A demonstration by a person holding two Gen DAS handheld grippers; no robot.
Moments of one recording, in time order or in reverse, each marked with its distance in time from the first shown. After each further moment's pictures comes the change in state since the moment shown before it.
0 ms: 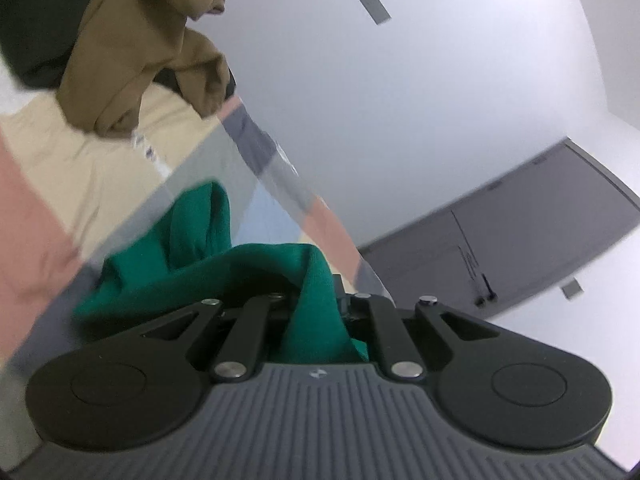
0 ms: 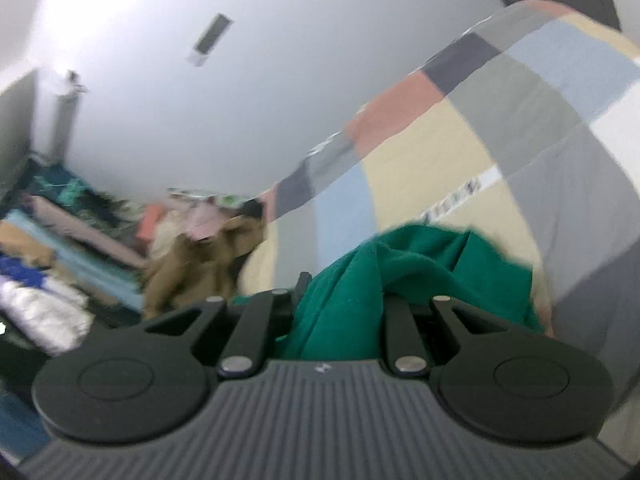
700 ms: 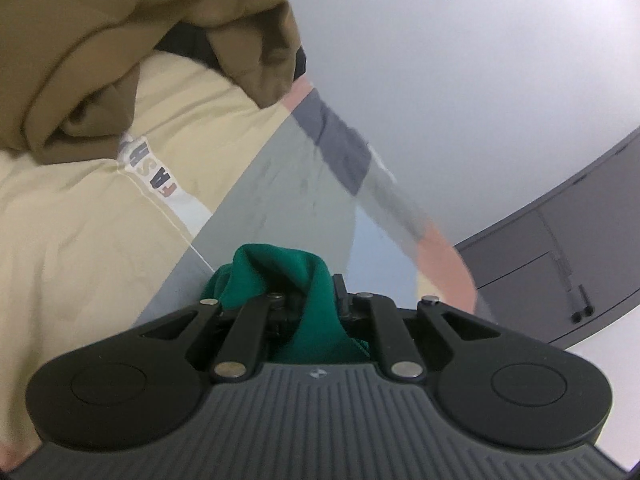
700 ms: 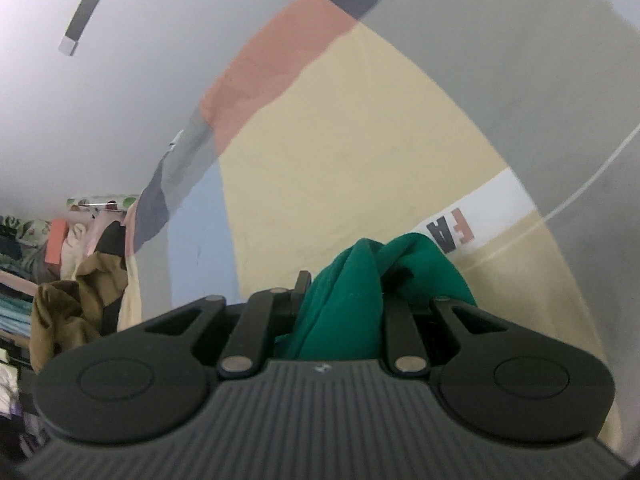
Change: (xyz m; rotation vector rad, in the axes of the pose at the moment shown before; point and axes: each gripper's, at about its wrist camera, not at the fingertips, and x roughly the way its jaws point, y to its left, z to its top) left arm 0.246 0.129 0.053 0.060 0.030 0.182; right arm 0.263 -0.121 0.056 0.143 0.121 -0.196
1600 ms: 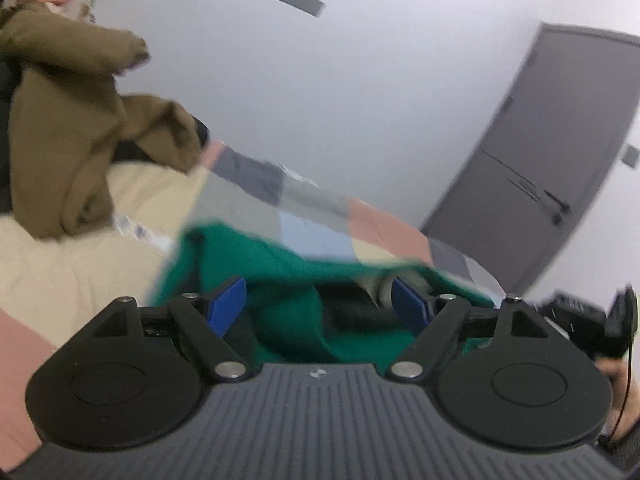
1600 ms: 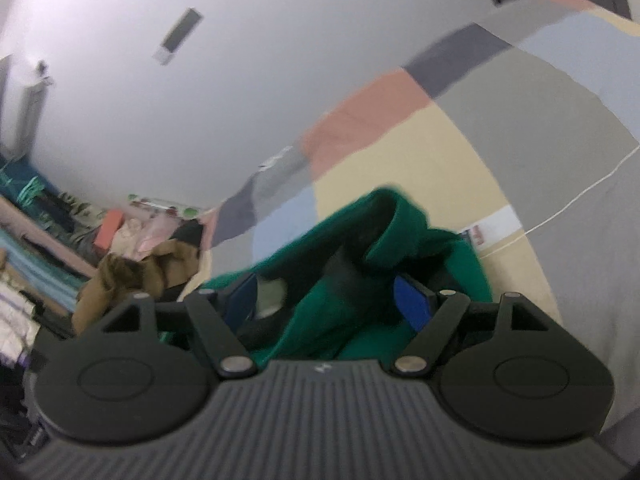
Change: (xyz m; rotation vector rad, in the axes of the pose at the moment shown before) left arm -0.153 -0.084 -0.106 0.428 -0.123 -0.059; right arm -0.126 0.034 -0.061 -0.197 -0.175 0.164
